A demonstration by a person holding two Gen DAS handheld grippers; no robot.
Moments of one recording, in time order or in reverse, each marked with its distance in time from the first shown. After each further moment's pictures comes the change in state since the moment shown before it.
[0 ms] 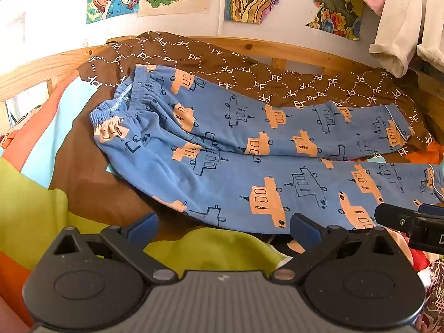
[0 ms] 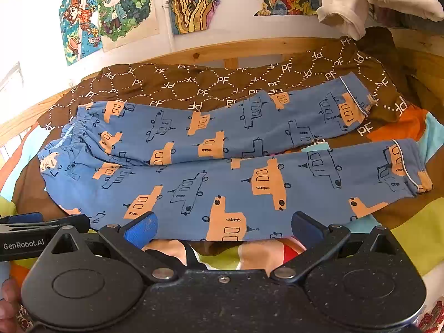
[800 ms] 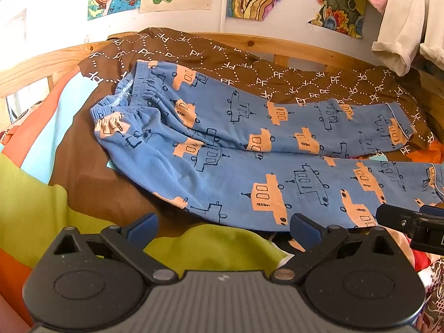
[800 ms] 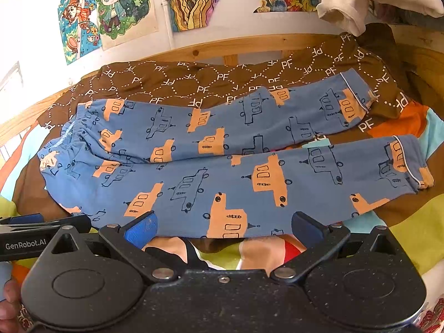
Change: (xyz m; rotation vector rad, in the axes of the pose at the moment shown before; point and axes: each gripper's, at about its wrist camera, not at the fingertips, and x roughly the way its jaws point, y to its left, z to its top) left arm 0.003 0.003 -0.004 -0.004 0.008 0.000; right arm 0.001 0.000 -0.001 0.007 0.007 0.002
